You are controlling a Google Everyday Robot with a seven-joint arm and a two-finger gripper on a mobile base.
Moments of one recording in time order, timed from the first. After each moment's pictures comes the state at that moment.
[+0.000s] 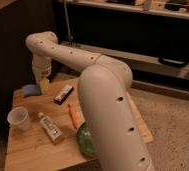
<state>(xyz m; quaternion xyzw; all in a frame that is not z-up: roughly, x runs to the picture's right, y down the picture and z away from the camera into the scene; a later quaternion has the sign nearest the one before) -0.290 -0.025 0.773 -0.31 -0.19 -0.23 0.90</state>
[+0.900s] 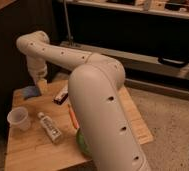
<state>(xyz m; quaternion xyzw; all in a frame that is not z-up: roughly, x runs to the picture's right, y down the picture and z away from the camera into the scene) -0.306 -0.030 0.753 -0.28 -0.22 -0.30 0.89</state>
